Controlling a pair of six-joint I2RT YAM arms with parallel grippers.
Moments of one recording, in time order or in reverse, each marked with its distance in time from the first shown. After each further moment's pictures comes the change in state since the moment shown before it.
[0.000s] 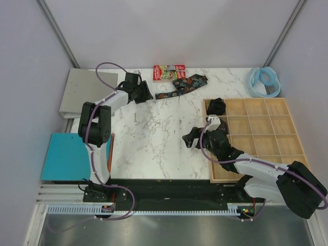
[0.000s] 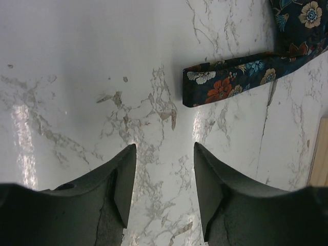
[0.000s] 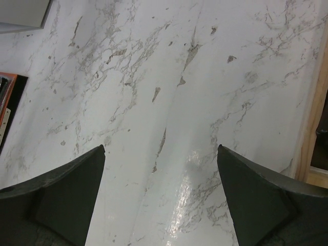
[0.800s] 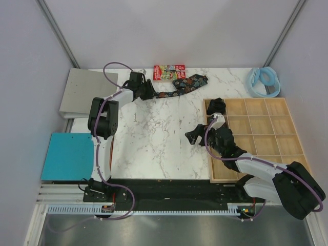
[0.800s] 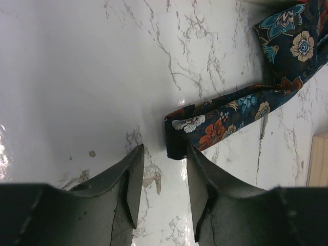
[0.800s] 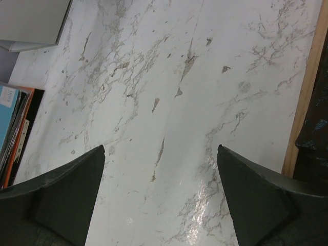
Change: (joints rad) left arm 0.001 0.248 0.200 0.093 0.121 0.000; right arm -0.128 0.013 -0.033 0.098 -0.147 0.029
